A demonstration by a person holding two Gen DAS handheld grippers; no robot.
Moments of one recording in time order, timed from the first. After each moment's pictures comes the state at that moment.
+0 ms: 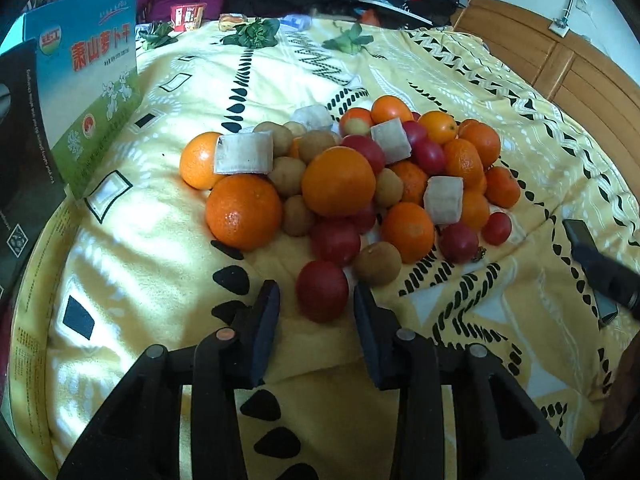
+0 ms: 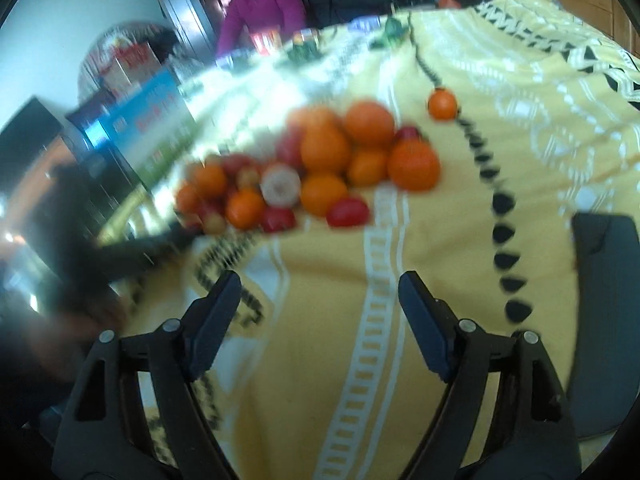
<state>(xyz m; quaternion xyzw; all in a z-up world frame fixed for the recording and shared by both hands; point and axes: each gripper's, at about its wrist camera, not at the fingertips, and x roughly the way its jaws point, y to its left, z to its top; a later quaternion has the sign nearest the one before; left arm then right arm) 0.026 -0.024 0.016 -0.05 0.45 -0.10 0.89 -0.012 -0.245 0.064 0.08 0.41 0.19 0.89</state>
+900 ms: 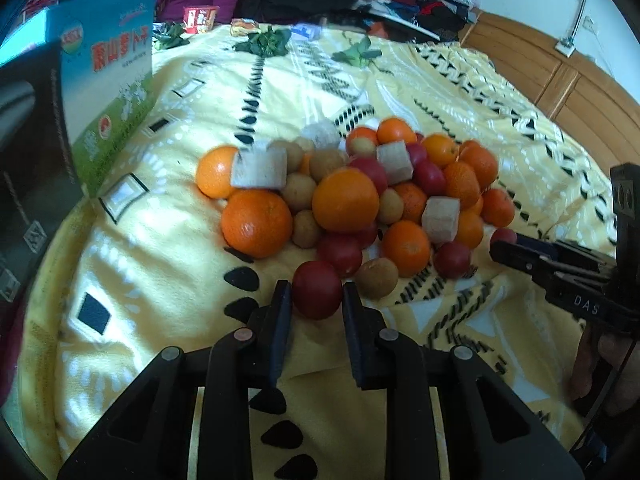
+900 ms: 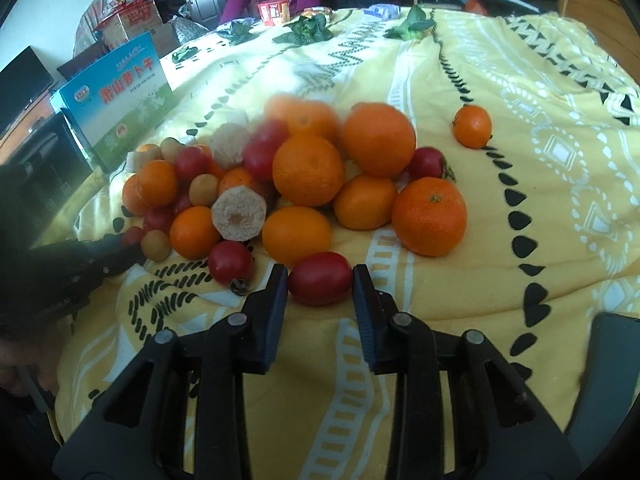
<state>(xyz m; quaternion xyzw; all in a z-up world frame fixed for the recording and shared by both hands) 0.021 -0.014 0.033 -0.08 0.43 -0.10 0.89 0.046 -0.221 0.037 -0.02 0.44 0.19 0.88</state>
